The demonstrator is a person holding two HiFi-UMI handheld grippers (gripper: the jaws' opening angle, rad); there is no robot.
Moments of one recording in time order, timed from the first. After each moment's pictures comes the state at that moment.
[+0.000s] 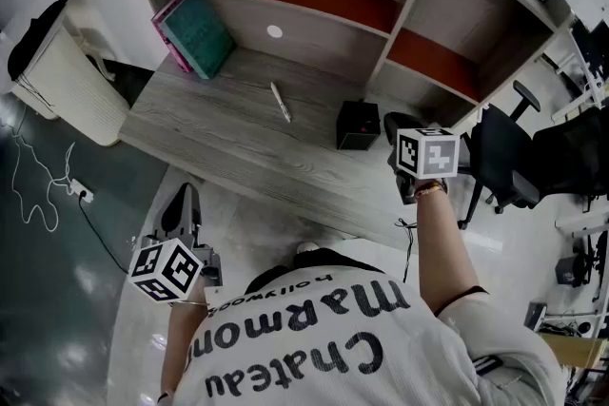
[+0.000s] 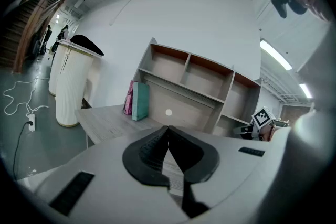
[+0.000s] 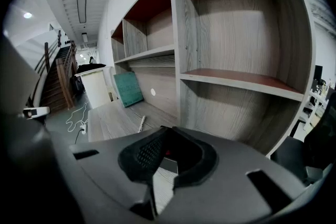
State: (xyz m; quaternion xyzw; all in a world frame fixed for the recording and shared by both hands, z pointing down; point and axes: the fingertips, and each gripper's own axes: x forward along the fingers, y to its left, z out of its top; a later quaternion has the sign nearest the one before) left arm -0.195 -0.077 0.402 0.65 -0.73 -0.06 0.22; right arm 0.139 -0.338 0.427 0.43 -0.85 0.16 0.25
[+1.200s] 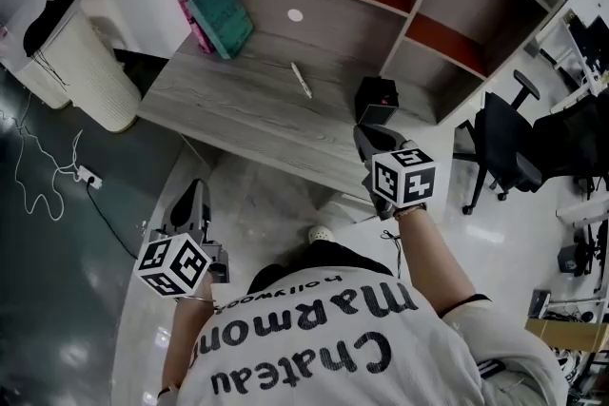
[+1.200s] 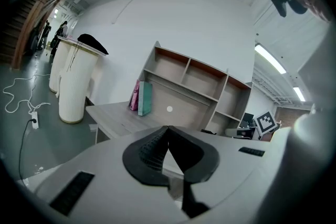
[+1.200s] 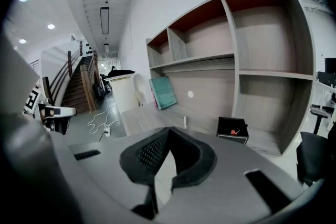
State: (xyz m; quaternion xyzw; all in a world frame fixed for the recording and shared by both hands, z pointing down) left arm -0.216 0.000 0.409 0.66 -0.71 -0.07 0.23; right arm 0.039 -0.193 0.429 0.35 -0.90 0.14 0.20
